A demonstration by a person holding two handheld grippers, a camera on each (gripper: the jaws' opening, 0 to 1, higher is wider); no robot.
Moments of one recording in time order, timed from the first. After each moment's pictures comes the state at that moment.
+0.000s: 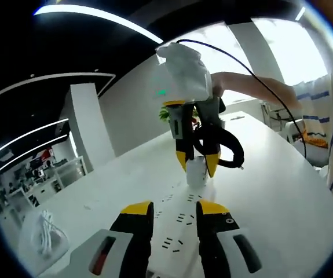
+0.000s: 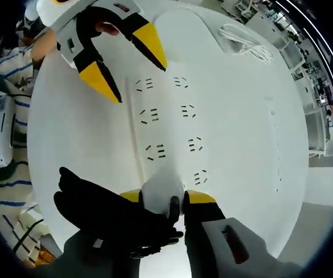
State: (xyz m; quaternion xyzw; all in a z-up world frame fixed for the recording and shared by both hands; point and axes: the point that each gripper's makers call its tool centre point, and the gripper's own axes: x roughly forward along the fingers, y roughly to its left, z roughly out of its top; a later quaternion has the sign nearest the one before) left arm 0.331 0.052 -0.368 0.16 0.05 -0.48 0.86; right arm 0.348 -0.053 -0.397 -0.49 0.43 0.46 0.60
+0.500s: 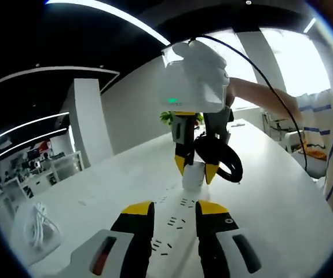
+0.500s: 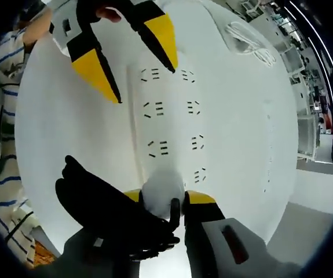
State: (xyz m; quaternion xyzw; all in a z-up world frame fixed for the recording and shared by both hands) left arm 0.331 0.051 -0.370 0.13 0.06 -0.48 0.86; right arm 0.354 -0.047 -0.399 -0.54 0.44 0.41 0.59
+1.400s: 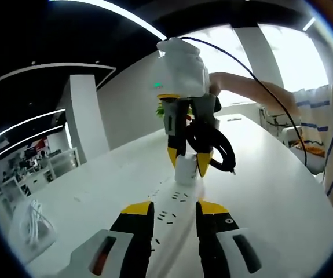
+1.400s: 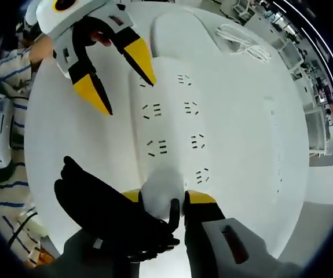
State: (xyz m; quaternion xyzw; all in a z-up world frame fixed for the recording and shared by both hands) left arm 0.330 0.043 -0.384 0.14 0.08 -0.49 0.86; right arm 0.355 -0.051 -0.403 -0.51 0.45 0.43 0.59
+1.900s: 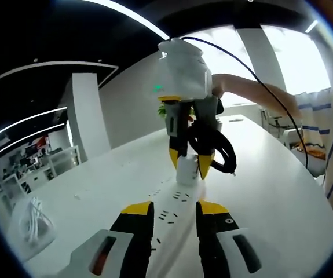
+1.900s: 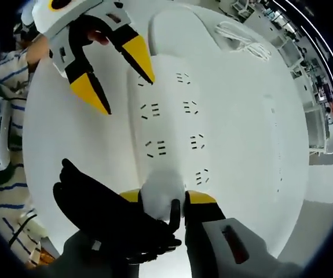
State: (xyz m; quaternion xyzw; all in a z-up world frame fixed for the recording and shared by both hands) left arm 0.331 0.046 -0.382 0.13 0.08 -0.49 0.86; right arm 0.358 -0.050 -0.405 -0.51 0.45 0.44 0.60
